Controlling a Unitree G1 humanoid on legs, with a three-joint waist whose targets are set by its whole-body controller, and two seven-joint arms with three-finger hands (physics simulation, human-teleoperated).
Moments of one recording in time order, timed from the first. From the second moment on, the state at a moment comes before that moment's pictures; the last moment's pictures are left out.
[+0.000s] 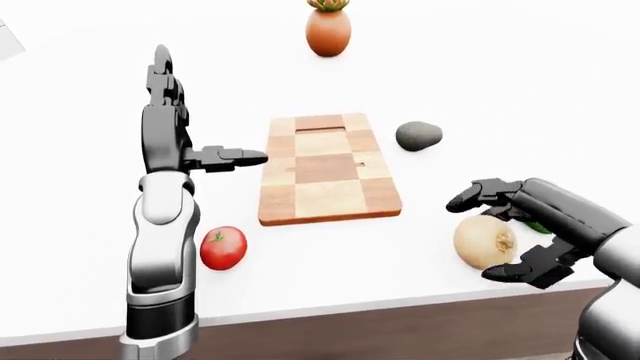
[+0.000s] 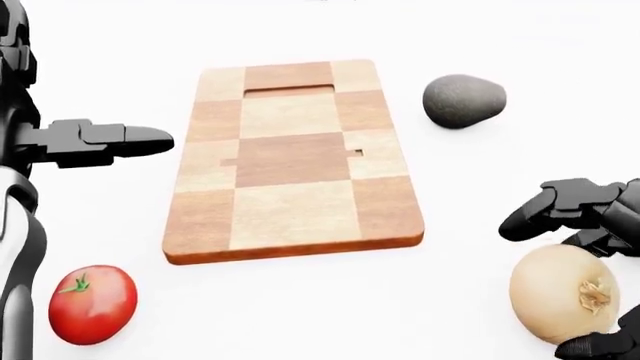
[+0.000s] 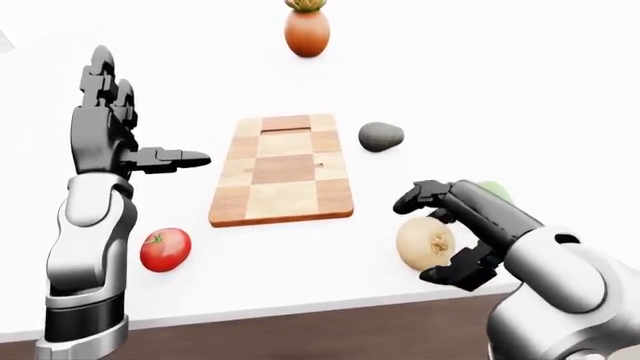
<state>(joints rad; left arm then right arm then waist) -0.55 0.24 0.18 -0.14 0.02 0.31 0.07 -0.29 -0.40 -0.33 -0.79 -1.00 0.61 1.48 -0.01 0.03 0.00</state>
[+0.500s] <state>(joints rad) -0.54 0.25 0.19 -0.14 0.01 0.31 0.07 -0.55 -0.42 -0.20 -0.70 -1.04 0.64 1.56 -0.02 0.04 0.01</state>
